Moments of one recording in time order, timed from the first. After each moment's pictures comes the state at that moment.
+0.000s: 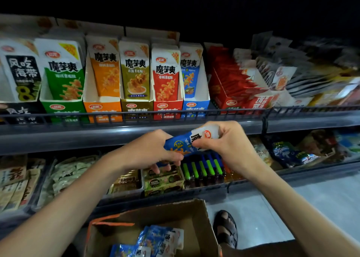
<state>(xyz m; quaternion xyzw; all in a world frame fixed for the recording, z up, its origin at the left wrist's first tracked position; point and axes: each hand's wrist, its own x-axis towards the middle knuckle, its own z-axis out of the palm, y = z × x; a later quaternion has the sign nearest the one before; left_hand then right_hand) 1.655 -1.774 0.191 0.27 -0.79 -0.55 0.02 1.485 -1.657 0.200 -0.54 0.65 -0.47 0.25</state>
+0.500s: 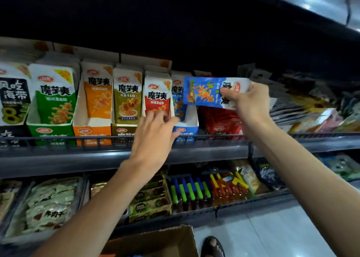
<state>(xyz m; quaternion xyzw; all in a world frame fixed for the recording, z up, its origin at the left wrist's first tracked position) 1.595 -1.796 0.203 0.35 -0.89 0.00 0.29 1.410 -1.715 0.291 -0.35 0.69 -0.63 0.03</state>
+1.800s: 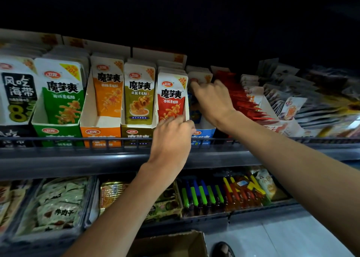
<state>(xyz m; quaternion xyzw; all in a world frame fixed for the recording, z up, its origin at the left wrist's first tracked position) 1.574 -1.804 0.197 0.36 -0.87 -0.06 0.32 1.418 -1.832 0.246 -0.61 0.71 0.01 -0.35</state>
